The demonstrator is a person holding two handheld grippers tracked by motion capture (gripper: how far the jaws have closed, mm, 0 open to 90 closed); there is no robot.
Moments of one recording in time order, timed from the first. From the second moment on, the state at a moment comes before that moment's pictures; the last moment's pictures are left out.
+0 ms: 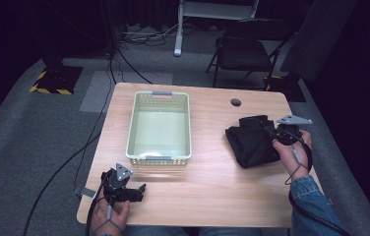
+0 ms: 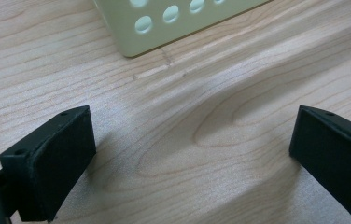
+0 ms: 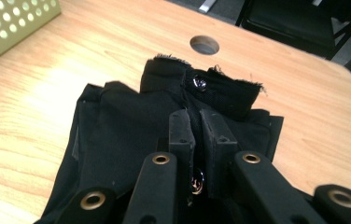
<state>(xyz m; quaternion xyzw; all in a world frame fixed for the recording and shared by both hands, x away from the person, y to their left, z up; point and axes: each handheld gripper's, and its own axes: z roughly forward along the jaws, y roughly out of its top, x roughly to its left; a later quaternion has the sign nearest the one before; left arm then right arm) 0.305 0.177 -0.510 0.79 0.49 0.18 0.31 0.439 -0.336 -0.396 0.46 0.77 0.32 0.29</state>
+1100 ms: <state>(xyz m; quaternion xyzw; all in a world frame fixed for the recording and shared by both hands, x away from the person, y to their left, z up) 0.305 0.177 -0.510 0.79 0.49 0.18 0.31 0.451 -0.313 -0.340 0.43 0.77 0.34 0.32</state>
